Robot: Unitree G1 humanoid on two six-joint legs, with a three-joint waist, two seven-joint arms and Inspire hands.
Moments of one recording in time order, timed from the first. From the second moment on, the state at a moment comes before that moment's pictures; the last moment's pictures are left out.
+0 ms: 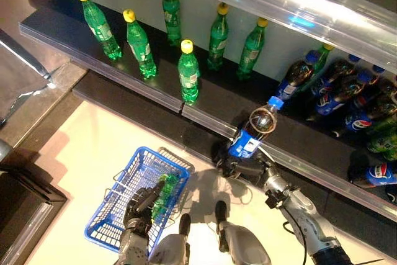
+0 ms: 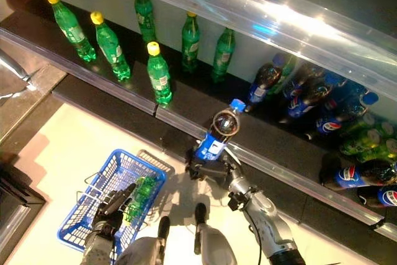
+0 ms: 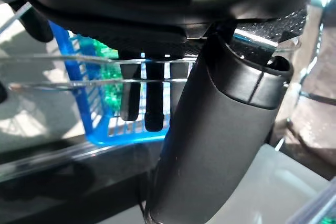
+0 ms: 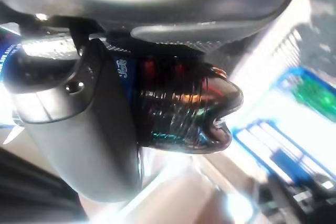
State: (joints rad) left arm -0.02 0.14 0.01 0.83 -1.03 -0.25 -0.02; right arm -0.03 -0.36 0.19 0.05 0.69 0.11 0.34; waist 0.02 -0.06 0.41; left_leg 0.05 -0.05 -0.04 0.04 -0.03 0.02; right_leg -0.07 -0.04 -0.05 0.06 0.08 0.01
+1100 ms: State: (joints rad) left arm -0.09 0.47 -0.31 0.29 -1.00 0.31 -0.18; right arm -0.29 -0.46 0.45 0.32 0.51 0.20 0.07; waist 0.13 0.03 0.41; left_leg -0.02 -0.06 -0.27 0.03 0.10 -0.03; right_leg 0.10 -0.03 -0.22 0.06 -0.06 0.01
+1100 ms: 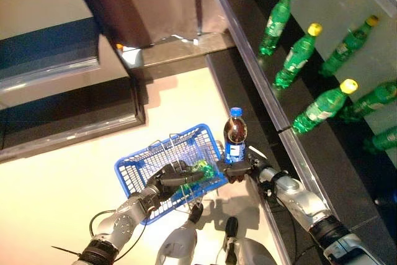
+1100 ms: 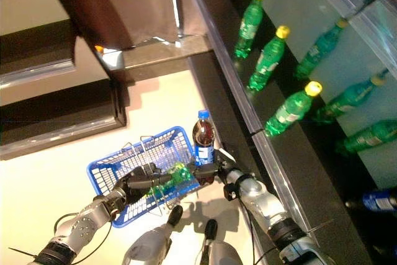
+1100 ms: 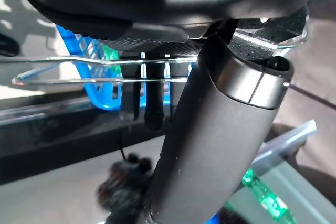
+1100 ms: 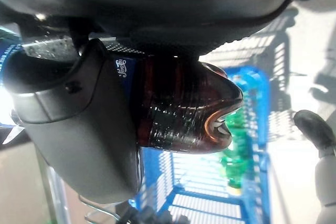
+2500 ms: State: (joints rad) left arm -0.23 0.44 -0.54 0.10 -0.95 0.53 -0.23; right arm -0.58 -0.16 0.63 1.07 0.35 0.23 -0.09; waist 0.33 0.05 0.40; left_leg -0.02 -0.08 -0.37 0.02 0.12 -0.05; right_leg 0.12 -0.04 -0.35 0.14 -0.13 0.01
